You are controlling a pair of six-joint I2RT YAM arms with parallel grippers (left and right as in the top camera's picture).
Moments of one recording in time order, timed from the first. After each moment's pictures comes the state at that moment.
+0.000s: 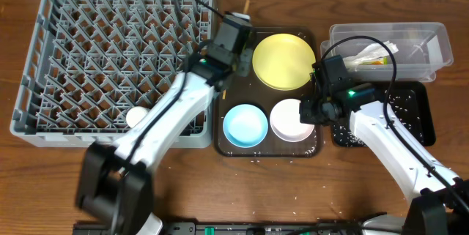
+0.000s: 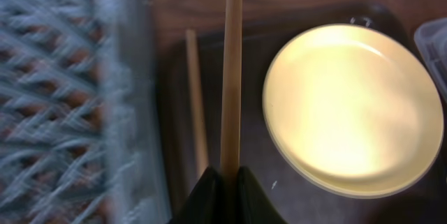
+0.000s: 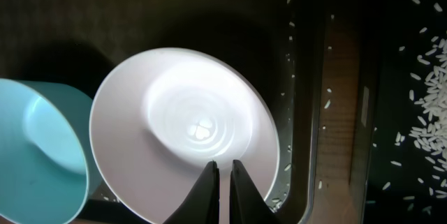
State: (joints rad) left arm -0.50 1.72 1.37 -0.50 -0.20 -0.20; right arm 0.34 1.52 1.02 -0.77 -0.09 0.44
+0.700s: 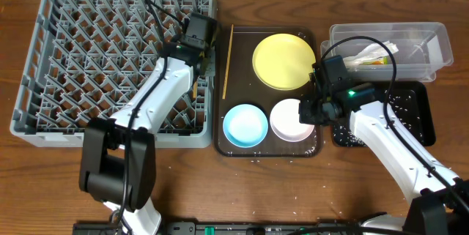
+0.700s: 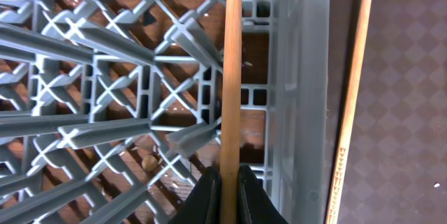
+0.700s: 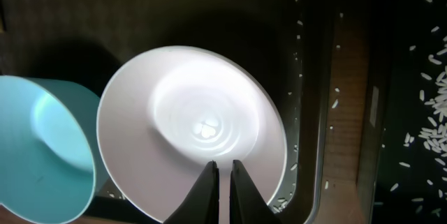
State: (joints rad) left arm -0.32 1.85 1.37 -0.64 -0.23 -0.27; right arm 0.34 1.52 1.02 -0.77 -0.11 0.44
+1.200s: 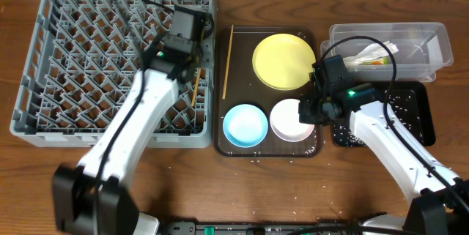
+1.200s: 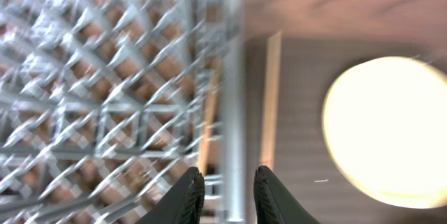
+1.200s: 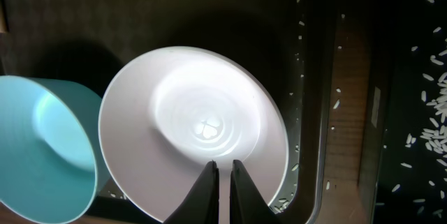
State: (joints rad) left arm -0.32 1.63 1.37 -0.61 -0.14 -0.28; right arm 0.34 1.52 1.02 -0.76 -0.11 0.44
